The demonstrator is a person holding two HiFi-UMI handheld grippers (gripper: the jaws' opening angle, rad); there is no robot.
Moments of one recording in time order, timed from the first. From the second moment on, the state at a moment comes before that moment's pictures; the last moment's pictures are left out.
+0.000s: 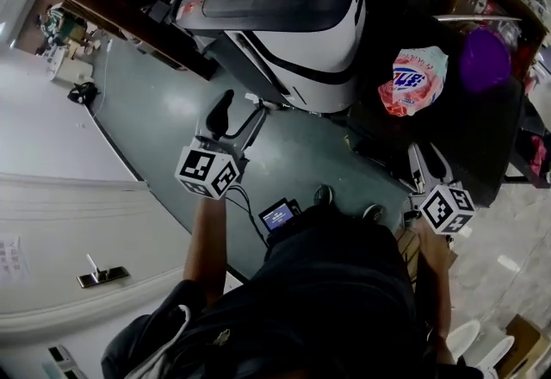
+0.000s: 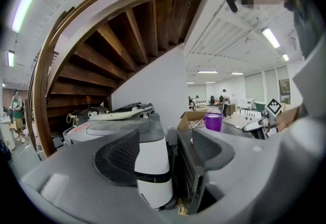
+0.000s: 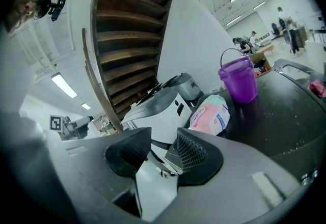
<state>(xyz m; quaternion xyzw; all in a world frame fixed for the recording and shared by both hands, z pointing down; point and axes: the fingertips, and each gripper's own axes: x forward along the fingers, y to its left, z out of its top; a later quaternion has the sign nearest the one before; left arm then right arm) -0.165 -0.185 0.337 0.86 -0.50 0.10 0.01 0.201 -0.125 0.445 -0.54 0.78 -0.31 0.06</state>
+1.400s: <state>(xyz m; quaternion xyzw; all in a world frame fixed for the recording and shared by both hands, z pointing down) -0.219 -0.229 0.391 0.89 -0.40 0.22 0.02 0.143 -0.121 0.734 -0.56 0.54 -0.54 0.33</state>
